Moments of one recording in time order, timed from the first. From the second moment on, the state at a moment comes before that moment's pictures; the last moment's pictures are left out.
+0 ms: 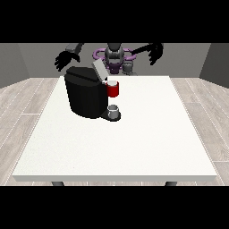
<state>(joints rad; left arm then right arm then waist) -0.76 0.14 0.31 -0.70 -0.39 -0.23 -0.23 -0.07 -0.09 -0.14 -1.27 -0.07 -0.14 -0.13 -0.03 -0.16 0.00</state>
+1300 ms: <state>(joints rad) -0.41 0.02 0.29 -1.02 -0.12 -0.30 -0.15 -0.27 -0.17 -0.03 -1.42 -0.02 0.01 0.03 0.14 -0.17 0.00</state>
